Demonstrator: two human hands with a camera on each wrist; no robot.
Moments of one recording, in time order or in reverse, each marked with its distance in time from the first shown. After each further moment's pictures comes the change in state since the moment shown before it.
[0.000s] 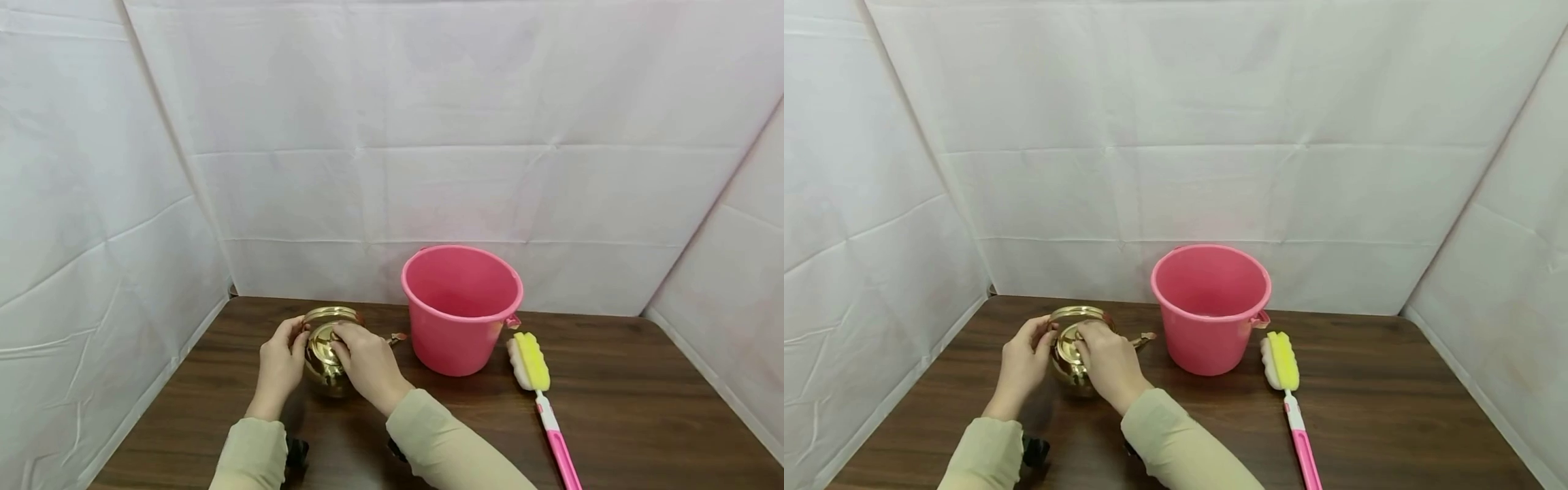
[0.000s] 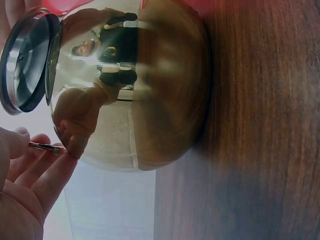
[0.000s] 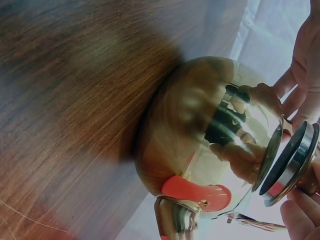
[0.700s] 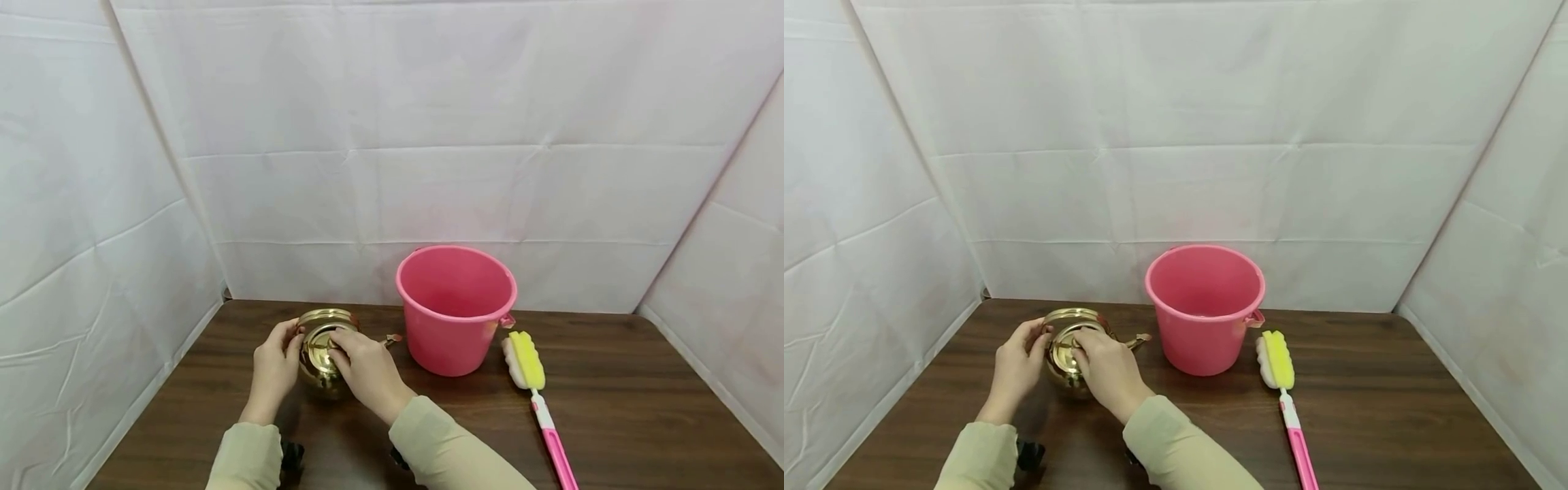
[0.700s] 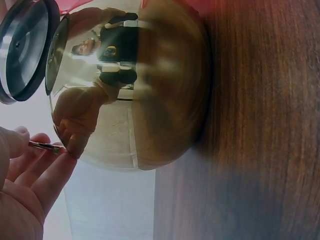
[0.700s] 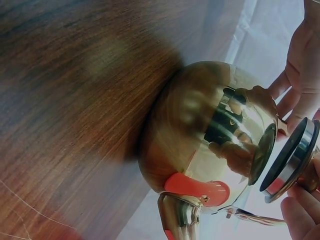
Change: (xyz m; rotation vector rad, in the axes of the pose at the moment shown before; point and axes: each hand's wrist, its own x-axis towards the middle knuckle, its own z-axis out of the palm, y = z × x) left_hand -0.001 -0.001 0.001 0.010 0.019 0.002; right_hand -0.008 0.001 -0.006 0.059 0.012 -0.007
